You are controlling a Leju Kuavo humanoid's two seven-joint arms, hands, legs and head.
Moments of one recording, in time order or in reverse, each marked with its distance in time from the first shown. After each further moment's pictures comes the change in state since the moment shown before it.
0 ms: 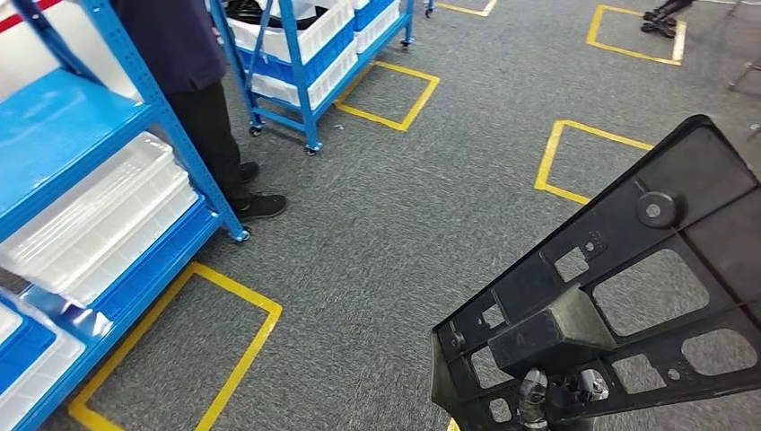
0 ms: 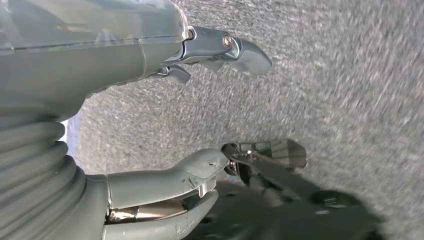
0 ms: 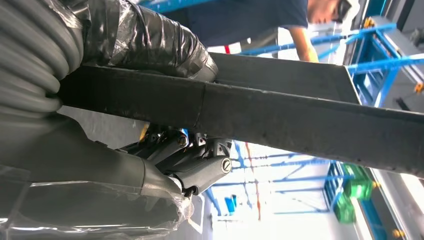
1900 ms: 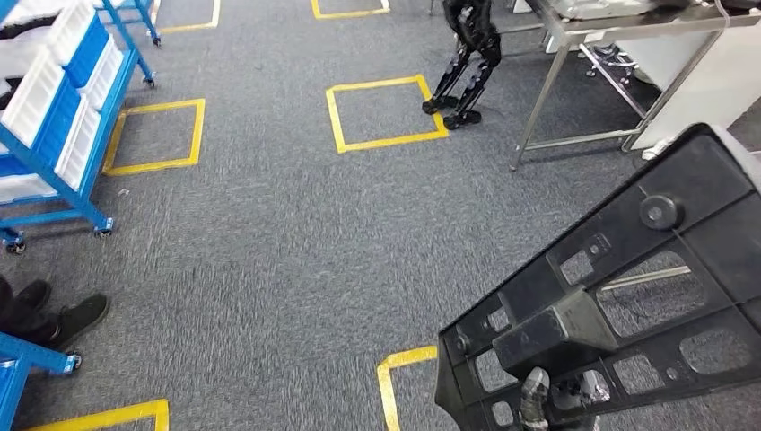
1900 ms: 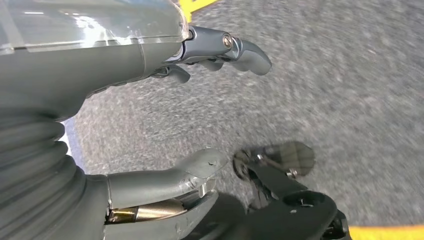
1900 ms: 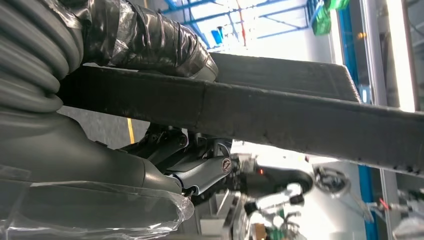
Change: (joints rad) left arm -0.010 -0.001 0.019 0.000 -0.041 0.016 0.005; right arm 0.020 0.116 -0.079 0.018 0.052 0.062 0.000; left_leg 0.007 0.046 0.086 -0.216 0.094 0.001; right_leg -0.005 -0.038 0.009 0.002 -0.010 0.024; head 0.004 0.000
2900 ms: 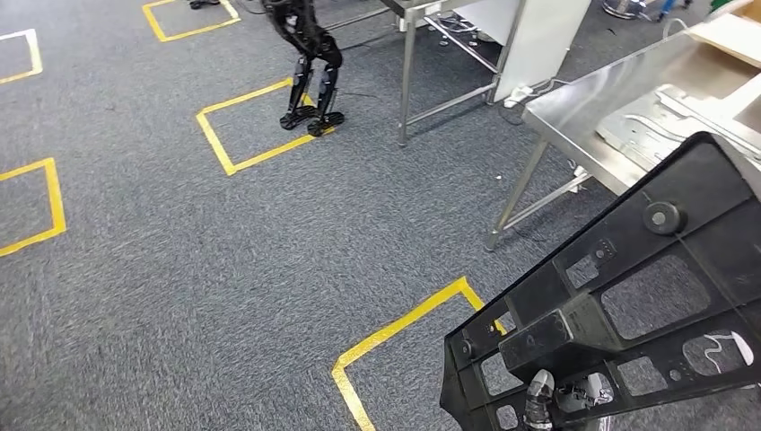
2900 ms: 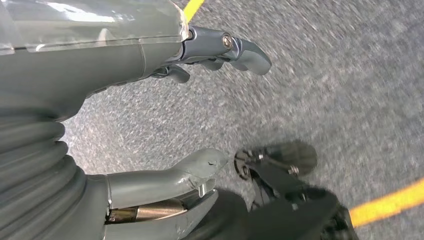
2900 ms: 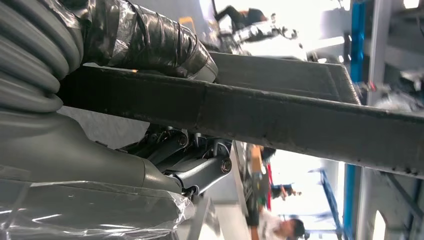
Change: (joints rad) left arm 0.000 -0.006 0.000 0.000 -0.008 -0.007 0.003; right arm 0.011 0.005 -0.026 0.009 -0.010 -0.009 0.000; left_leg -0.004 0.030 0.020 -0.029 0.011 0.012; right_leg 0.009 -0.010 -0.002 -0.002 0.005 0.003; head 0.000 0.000
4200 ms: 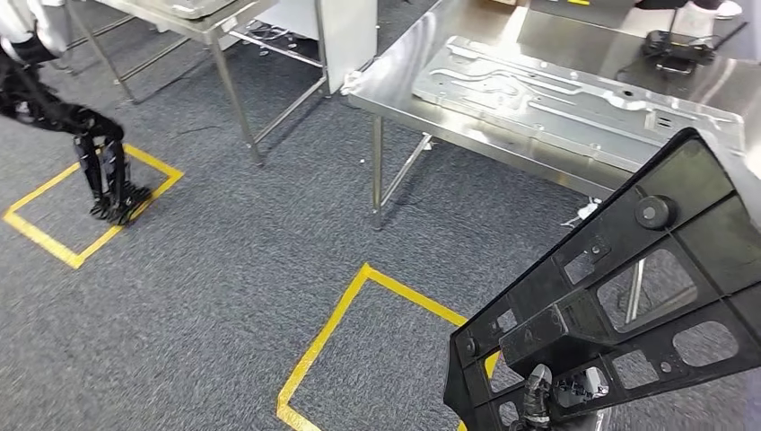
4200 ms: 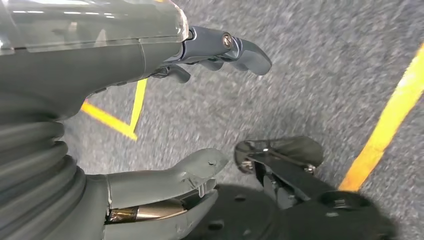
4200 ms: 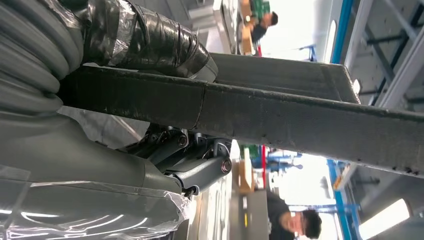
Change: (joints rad) left arm 0.005 0.007 0.004 0.000 -0.013 -0.018 0.002; right arm -0.017 0.005 -0.001 0.011 0.032 -0.038 0.018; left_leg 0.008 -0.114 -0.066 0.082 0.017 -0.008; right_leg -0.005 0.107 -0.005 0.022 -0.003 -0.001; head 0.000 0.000
